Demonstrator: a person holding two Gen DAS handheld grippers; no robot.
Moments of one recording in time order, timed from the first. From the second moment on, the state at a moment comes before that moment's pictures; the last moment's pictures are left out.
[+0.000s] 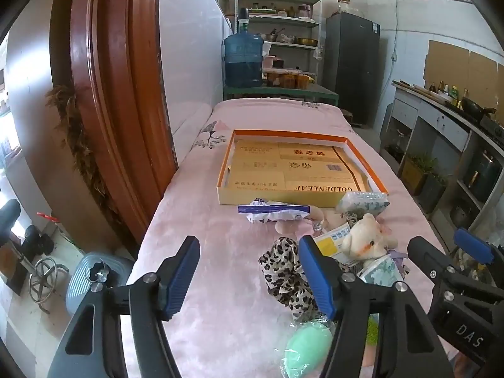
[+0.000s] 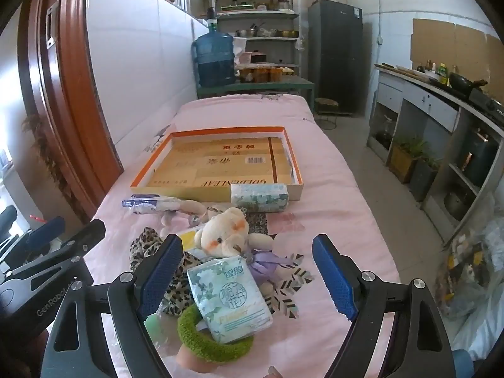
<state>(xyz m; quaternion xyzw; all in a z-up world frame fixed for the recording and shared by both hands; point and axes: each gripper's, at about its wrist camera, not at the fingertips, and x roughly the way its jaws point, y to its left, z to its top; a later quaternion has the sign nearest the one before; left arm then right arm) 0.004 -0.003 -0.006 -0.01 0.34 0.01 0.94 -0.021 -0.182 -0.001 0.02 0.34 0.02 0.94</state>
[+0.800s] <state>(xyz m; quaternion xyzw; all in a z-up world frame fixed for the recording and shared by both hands) 0.005 0.000 -0.007 -0.01 0.33 0.01 0.94 -0.019 -0.180 -0.001 0.02 0.34 0.02 0.94</state>
